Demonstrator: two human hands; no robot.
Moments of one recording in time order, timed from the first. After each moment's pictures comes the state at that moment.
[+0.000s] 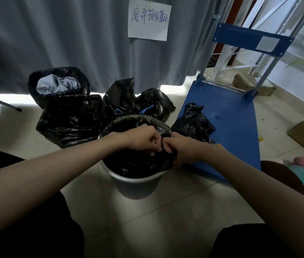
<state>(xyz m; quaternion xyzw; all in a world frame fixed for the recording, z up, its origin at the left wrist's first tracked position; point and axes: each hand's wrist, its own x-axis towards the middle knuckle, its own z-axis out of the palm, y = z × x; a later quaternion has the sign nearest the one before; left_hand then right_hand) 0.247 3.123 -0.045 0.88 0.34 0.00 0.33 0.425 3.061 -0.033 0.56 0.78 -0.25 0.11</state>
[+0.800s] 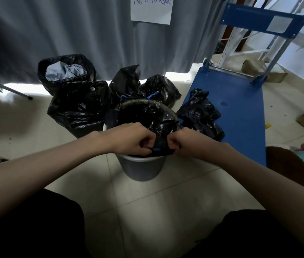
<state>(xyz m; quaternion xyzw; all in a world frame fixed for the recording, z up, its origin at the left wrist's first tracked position) 0.197 3.060 -0.032 0.94 0.30 -0.01 0.17 0.424 3.021 -0.052 0.53 0.83 -0.16 0.03</state>
